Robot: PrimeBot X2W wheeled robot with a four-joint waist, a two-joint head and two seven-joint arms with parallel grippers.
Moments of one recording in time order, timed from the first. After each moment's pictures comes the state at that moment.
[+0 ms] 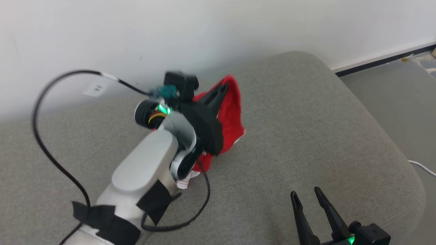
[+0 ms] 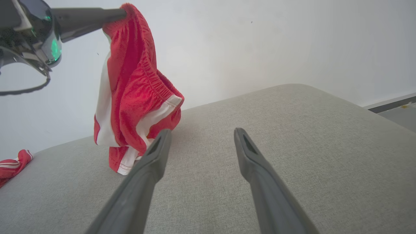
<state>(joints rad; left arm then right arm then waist) -0.90 0.05 -0.67 0.71 -0.69 -0.12 0.04 0.05 -0.11 0.24 0.09 0.32 0.13 -0.26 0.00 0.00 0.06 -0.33</state>
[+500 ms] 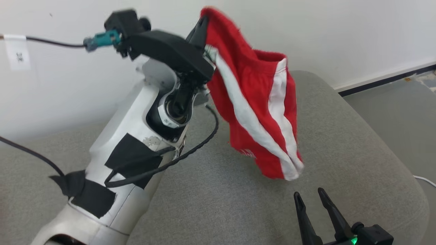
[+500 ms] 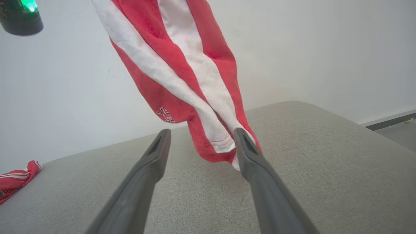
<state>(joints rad) -1.07 0.05 -0.57 0.55 -1.36 0.19 0.02 0.07 -0.11 0.22 0.09 0.31 0.13 -0.26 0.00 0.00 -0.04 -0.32</state>
